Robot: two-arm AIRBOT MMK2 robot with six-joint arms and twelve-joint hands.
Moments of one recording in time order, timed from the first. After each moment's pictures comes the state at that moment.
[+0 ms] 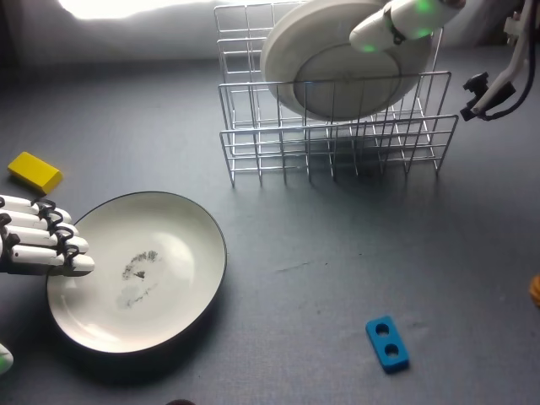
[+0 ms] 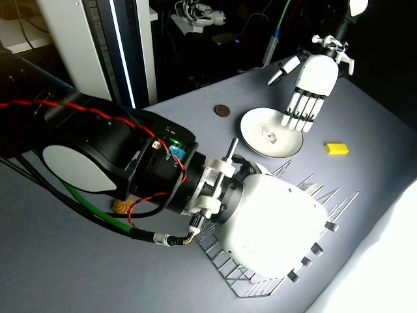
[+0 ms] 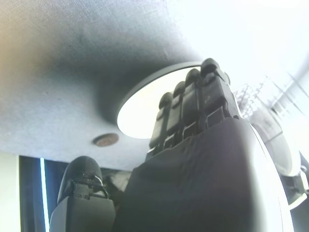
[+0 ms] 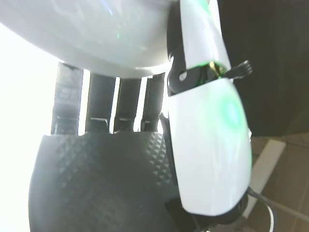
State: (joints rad) left arm 0.95 -0.76 1.31 1.38 -0.73 -0.15; right arm -0.32 -1.24 1.46 -0.09 0.14 -0.13
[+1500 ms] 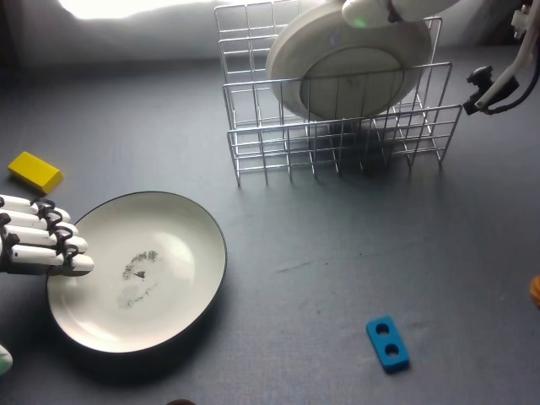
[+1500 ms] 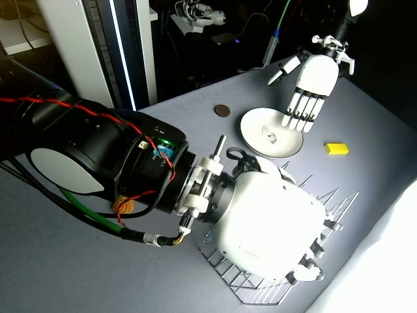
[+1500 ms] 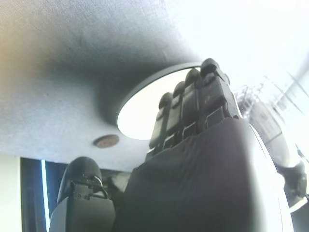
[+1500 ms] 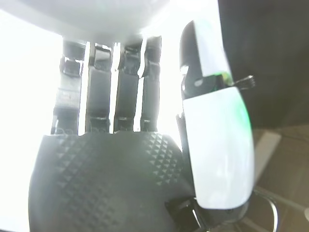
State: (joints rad) left arm 0.95 -0.76 1.31 1.38 -0.72 -0.14; right arm -0.32 -1.21 1.43 -0.09 0.20 -0.14
